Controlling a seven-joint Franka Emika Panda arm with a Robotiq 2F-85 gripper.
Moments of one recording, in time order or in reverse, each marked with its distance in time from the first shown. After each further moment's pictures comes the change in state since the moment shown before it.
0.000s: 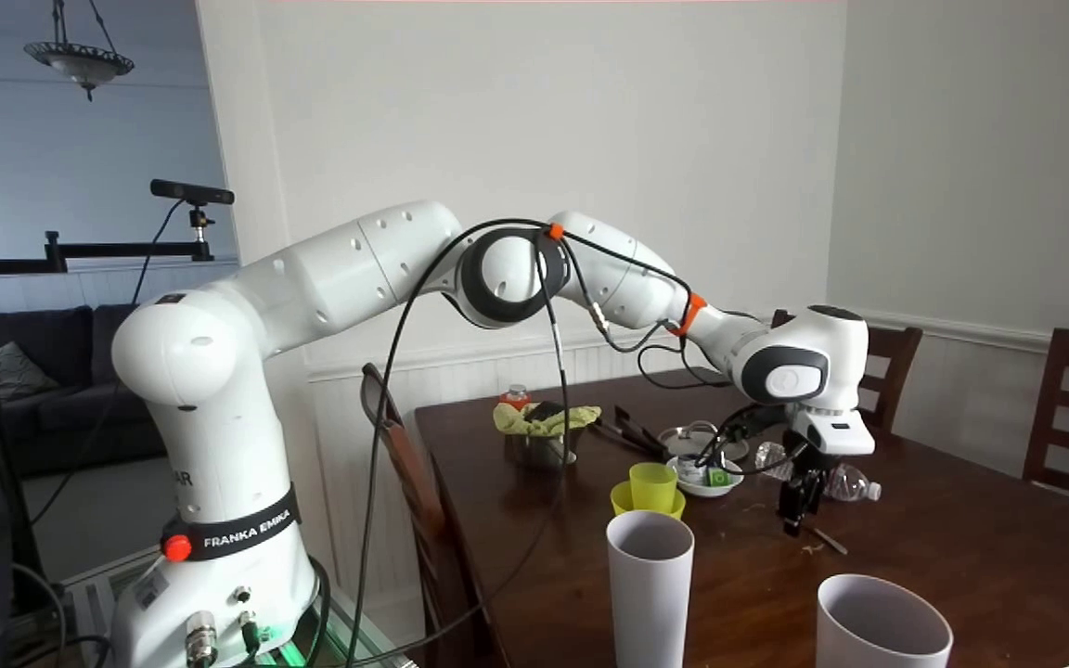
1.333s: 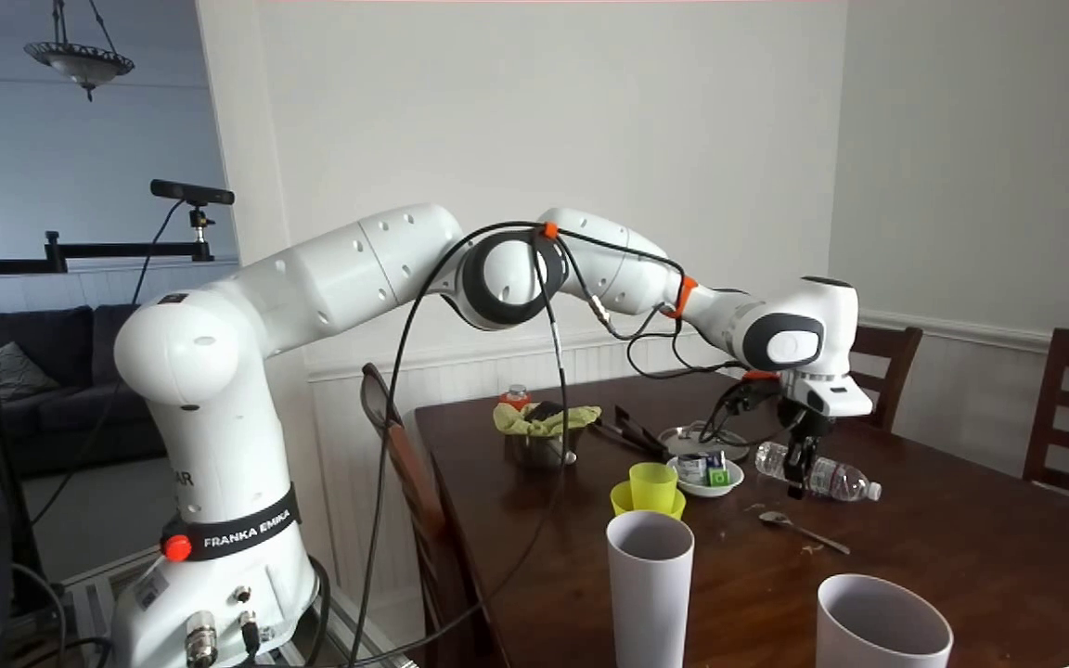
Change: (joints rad) arm 0.023 0.005 0.002 0.121 -0.062 -0.108 -0.056
